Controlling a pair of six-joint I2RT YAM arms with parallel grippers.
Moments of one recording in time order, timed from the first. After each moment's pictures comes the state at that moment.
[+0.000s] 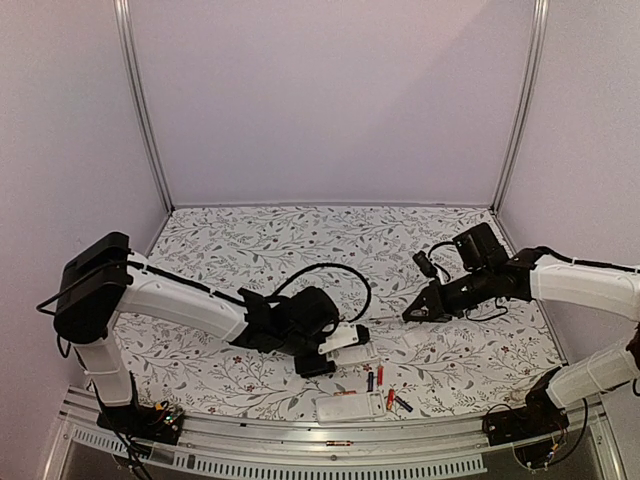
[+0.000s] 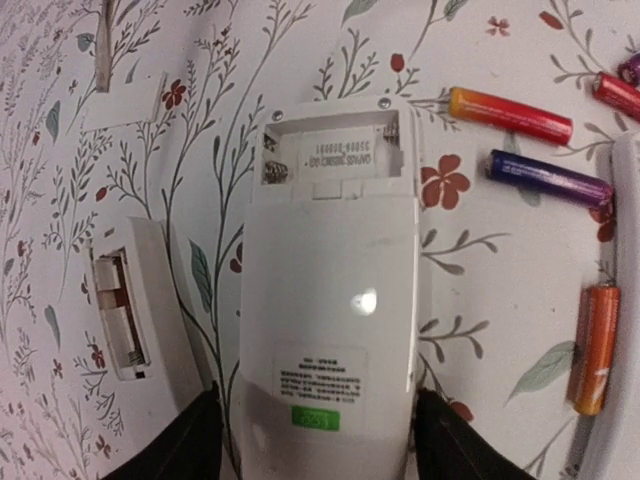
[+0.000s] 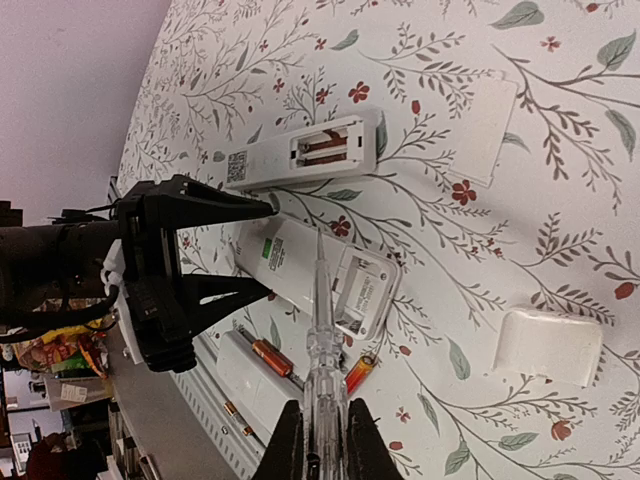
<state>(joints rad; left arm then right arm) -1.16 1.84 1.03 -0.18 -0.12 0.34 0.59 1.32 0.77 -0.39 -0.61 0.45</state>
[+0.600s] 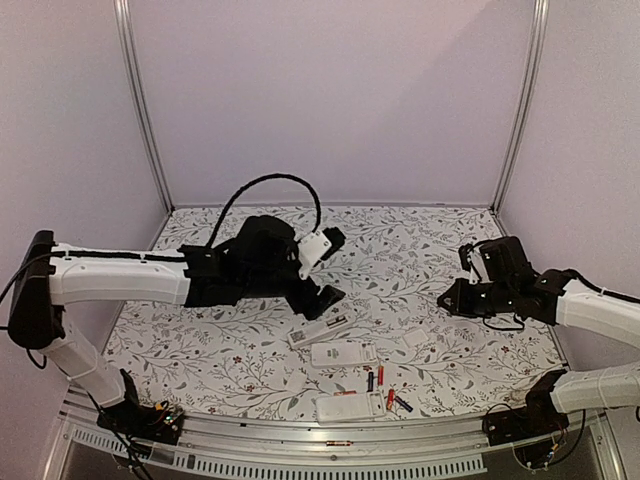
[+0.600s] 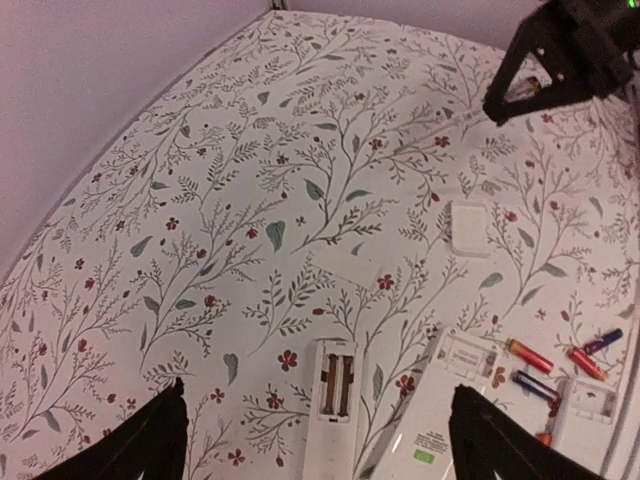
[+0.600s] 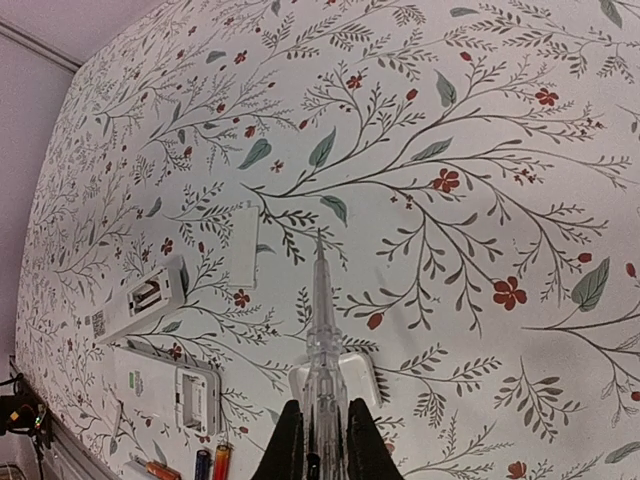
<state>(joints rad) -1.05 1.58 1.06 -0.09 -0.12 0.11 0.56 1.06 0.62 -0.36 -0.08 0.60</state>
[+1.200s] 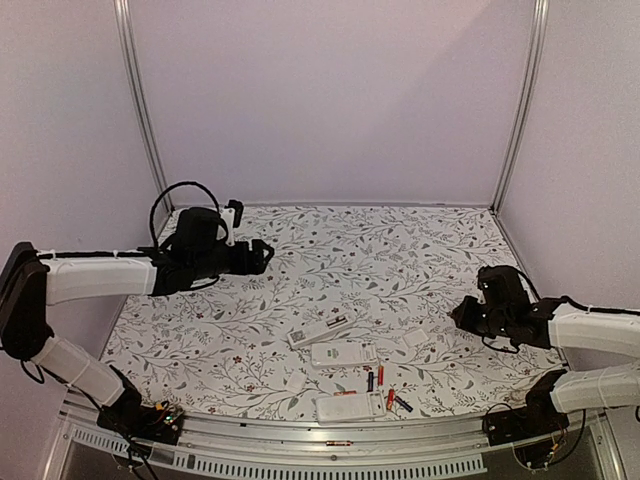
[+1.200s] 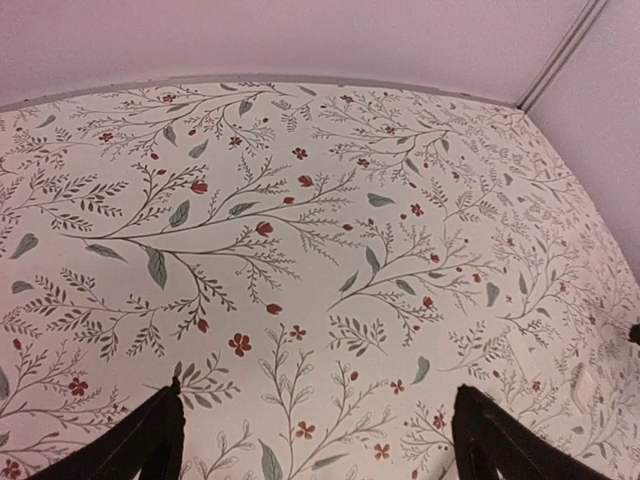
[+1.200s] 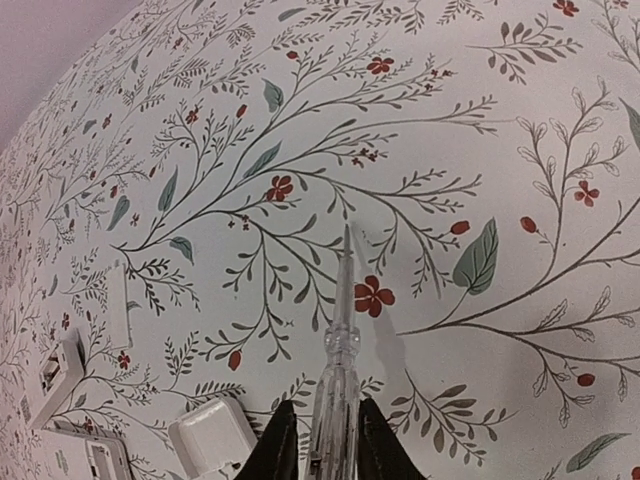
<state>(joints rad) -0.59 1.44 0.80 0.12 -0.07 -0.37 0.55 1.06 0.39 -0.13 0.19 0.77</state>
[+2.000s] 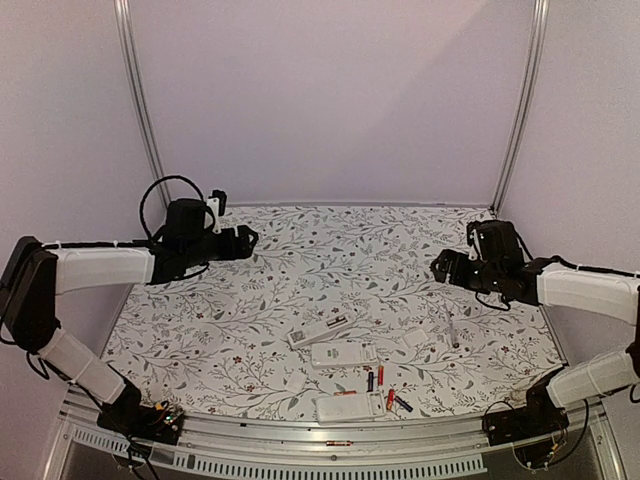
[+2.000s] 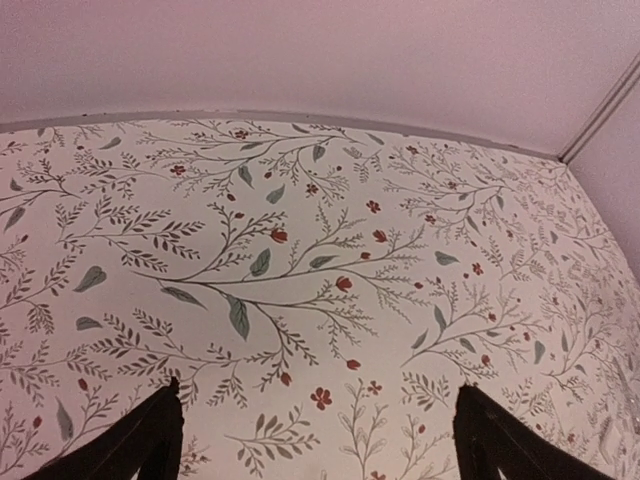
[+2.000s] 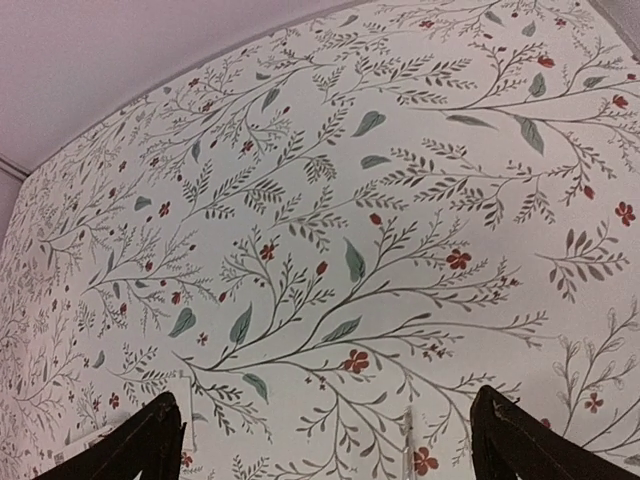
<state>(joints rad) -0.47 1.48 0.82 0.18 -0.05 -0.35 0.44 1.26 0.66 -0.08 0.11 0.56</state>
